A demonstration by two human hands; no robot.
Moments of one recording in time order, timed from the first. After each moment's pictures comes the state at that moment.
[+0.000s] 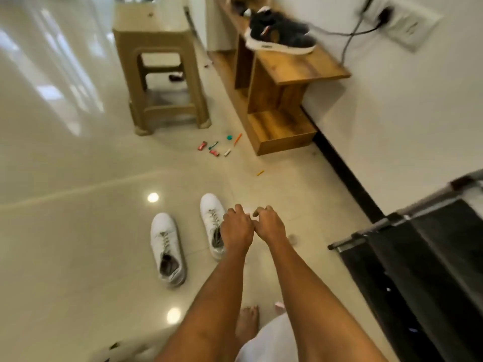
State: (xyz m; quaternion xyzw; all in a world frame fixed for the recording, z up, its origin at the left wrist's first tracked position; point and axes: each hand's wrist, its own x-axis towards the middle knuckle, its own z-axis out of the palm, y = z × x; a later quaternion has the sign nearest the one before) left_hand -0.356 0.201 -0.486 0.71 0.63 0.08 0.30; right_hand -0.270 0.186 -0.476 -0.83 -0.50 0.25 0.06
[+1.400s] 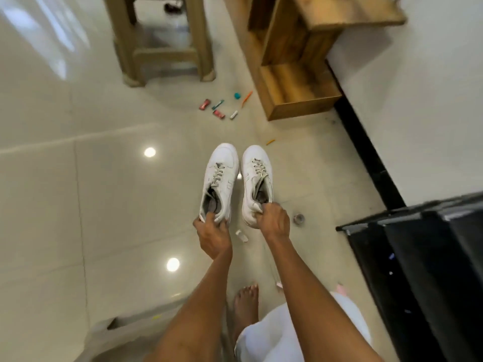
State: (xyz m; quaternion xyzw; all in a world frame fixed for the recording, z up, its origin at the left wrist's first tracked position) left_hand -0.399 0.204 -0.580 0.44 0.79 0.23 0.36; right_hand -0.280 0.213 -0.538 -0.85 -0.46 0.23 -0.04
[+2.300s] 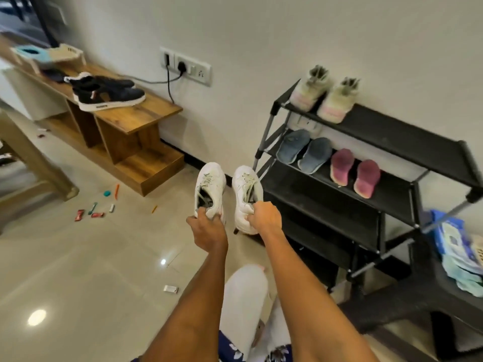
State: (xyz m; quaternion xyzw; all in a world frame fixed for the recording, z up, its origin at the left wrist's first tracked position) left_hand -0.279 0.062 -0.336 0.66 0.55 0.25 0.44; right_hand -0.201 -0.015 -0.282 -0.97 -0.22 0.10 0.06
